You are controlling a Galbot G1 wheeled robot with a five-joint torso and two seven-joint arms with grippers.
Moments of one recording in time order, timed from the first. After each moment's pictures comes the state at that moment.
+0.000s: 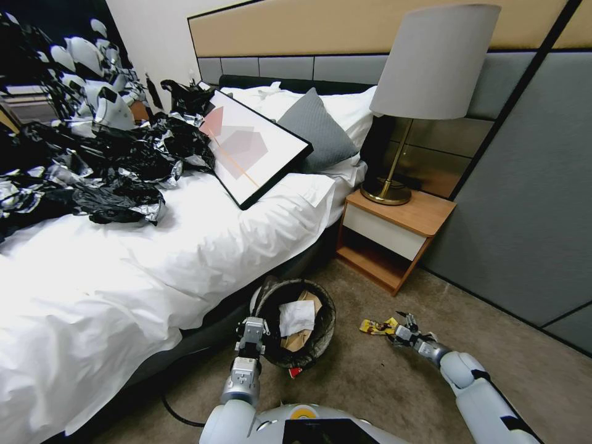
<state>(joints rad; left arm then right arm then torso) 1.78 -1.48 -0.21 -2.26 0.26 0.23 -0.23 -1.24 1.07 0.60 1.22 -0.56 0.28 -0.41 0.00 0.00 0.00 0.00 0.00</state>
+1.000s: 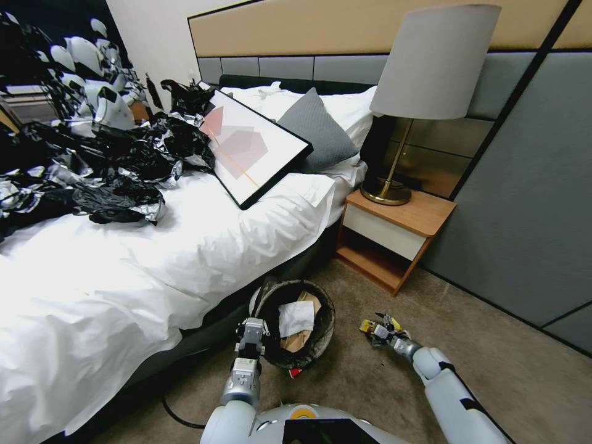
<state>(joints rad) 1.79 -1.49 -0.21 -2.26 0.27 0.23 -0.23 -1.11 1.20 0.56 1.01 -0.61 0.34 -0.42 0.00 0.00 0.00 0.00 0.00</state>
